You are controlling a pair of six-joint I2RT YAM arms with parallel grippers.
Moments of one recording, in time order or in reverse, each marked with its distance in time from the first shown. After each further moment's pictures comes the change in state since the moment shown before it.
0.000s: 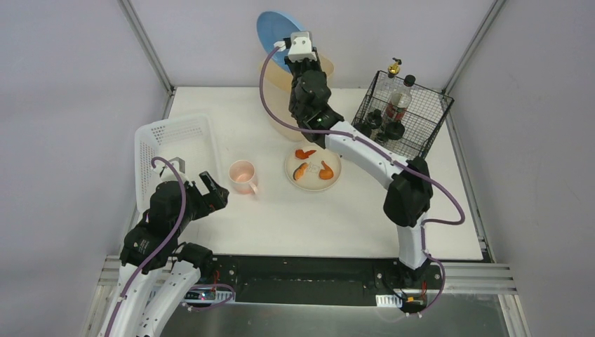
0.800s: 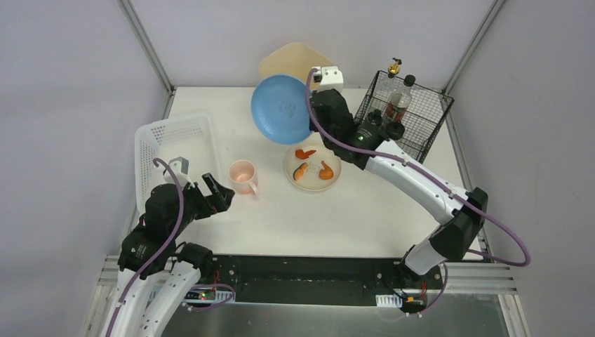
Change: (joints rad) left arm 0.000 -0.031 0.000 0.042 0.105 0.030; right arm 0.064 -0.417 -0.261 -0.918 -0.216 0.810
